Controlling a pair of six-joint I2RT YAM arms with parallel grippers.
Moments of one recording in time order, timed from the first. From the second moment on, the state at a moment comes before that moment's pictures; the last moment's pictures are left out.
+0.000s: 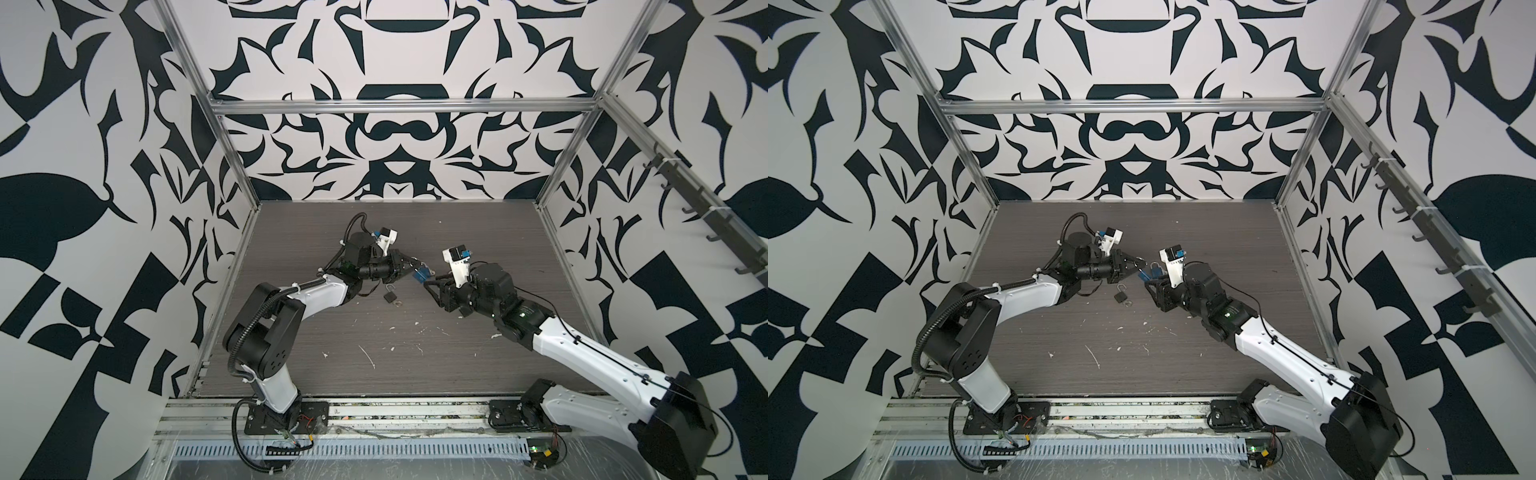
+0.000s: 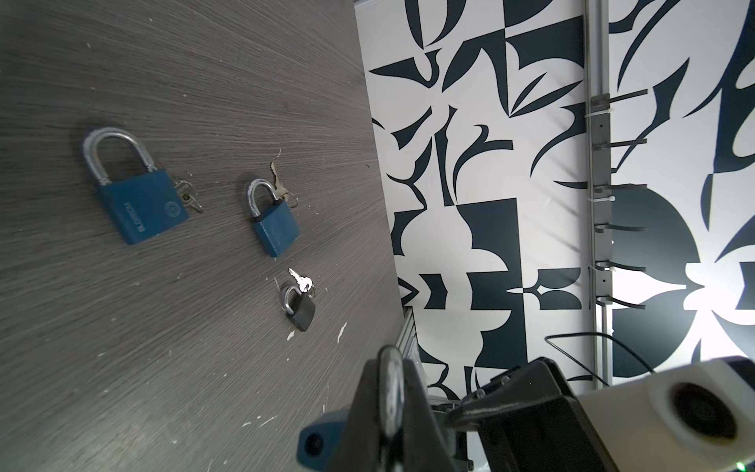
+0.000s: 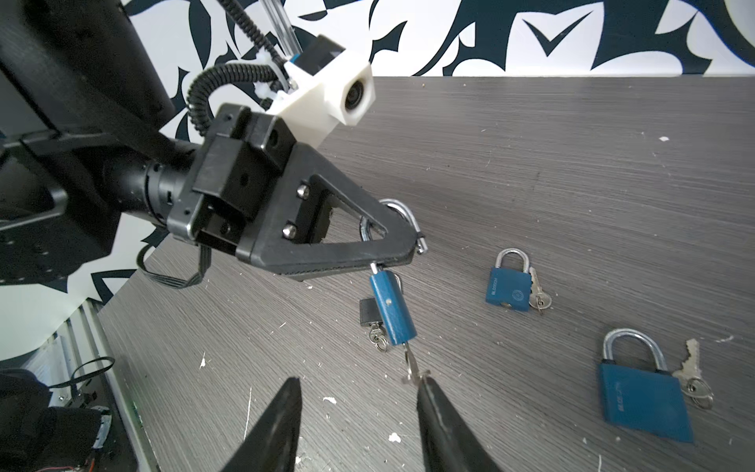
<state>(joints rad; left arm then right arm) -0.57 1.71 0.96 0.46 0.76 -1.10 0.65 1.09 0.71 -0.06 -0.17 0.33</state>
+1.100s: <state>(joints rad) -0.57 1.66 1.00 0.34 0.81 -1.07 0.61 1.26 0.78 -0.01 -0.27 0.24</state>
